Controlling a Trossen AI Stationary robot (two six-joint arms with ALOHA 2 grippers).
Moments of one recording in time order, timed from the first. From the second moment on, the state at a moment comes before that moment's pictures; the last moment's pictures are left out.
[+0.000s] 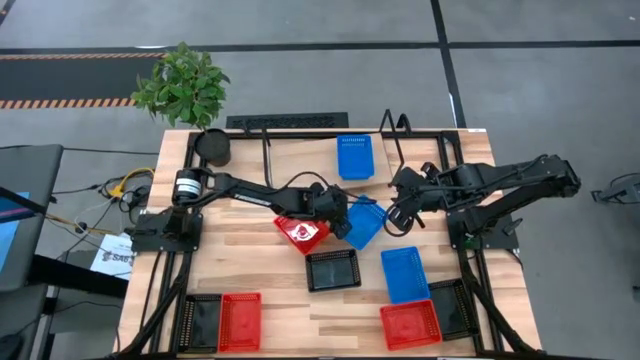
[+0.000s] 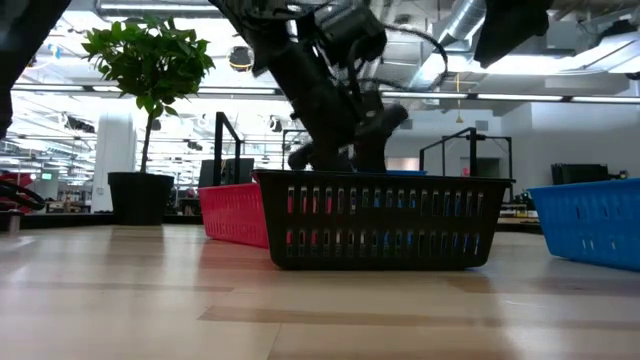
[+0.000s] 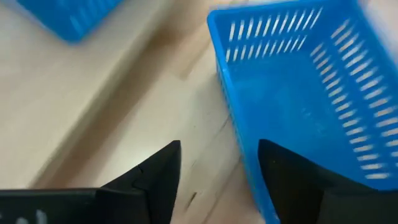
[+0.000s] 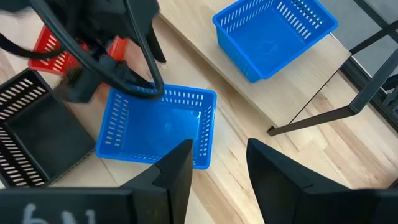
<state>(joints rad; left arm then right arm) 0.01 2.04 1.41 -0.29 -0.29 -0.51 0.18 1.20 1.26 -1.17 0.47 0.71</state>
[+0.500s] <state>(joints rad) 0.01 2.06 1.45 -0.32 -0.25 -0.51 0.18 1.20 1.26 -1.17 0.47 0.71</state>
